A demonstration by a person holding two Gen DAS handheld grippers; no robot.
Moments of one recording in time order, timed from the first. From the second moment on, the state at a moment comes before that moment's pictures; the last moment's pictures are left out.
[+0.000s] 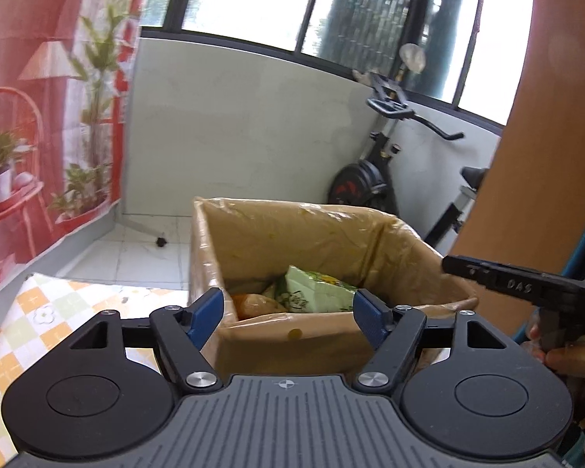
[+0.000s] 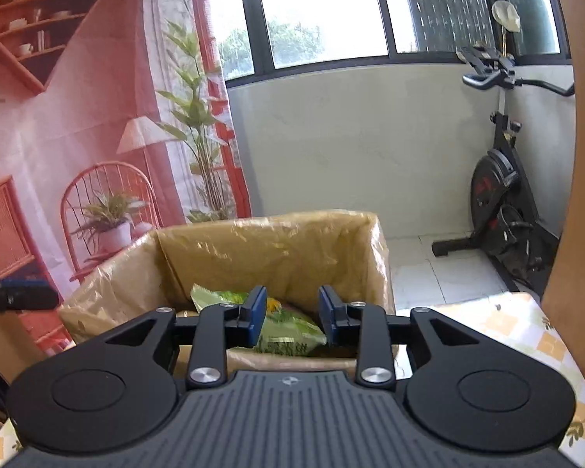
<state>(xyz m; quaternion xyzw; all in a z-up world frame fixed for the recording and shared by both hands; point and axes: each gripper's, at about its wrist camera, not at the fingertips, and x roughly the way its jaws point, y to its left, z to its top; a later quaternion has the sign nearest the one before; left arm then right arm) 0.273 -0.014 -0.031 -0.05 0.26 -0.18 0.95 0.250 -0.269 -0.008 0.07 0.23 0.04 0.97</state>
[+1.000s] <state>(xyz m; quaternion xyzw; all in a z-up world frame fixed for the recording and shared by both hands) 0.204 -0.034 -0.114 -0.06 0.40 -0.21 0.89 0.167 -0.260 -0.071 0.08 0.28 0.07 0.95</state>
